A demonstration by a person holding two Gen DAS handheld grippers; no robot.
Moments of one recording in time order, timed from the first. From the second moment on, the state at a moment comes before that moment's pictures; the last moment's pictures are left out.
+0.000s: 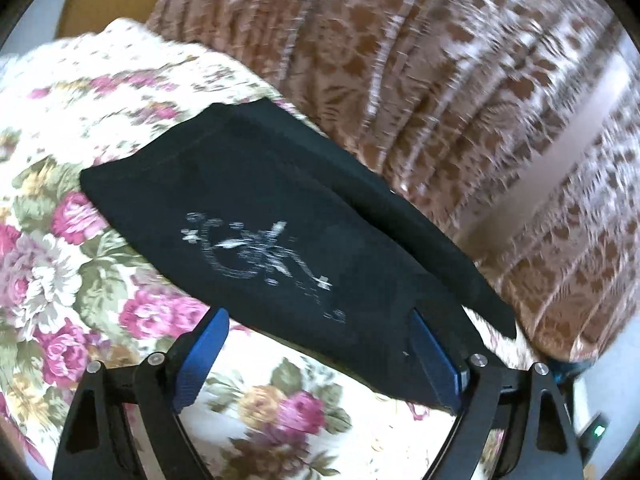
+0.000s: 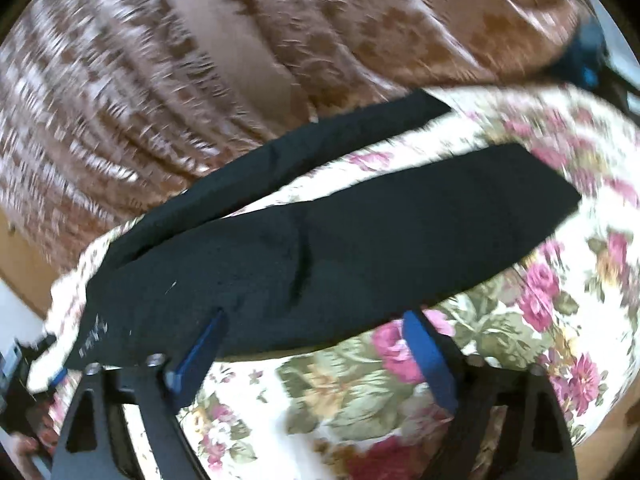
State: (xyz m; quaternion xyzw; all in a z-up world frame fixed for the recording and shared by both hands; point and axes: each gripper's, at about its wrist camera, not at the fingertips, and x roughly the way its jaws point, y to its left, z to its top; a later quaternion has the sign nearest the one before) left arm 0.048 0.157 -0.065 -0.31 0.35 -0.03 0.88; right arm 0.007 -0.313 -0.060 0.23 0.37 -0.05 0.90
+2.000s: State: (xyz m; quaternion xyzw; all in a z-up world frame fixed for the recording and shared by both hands) left arm 0.020 0.277 -0.065 -0.39 0.29 0.01 0.87; right arm -0.007 -0.442 -0.088 0.42 0.29 -0.05 0.86
